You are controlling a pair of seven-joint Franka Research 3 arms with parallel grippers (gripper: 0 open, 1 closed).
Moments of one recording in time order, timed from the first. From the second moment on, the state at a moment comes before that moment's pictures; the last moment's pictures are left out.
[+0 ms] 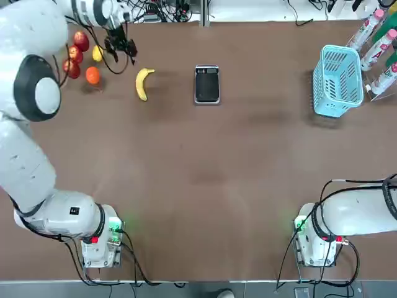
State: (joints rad) left arm -0.09 0.44 -0.11 -1.73 0.01 2.00 -0.06; right arm 0.16 -0.04 -0.14 -1.62 -0.04 1.62 0.07
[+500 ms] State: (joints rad) left arm -0.11 0.62 -0.11 -1.73 0.01 2.19 -0.15; right arm 0.16 -0.04 -0.14 -1.62 -0.04 1.62 0.07
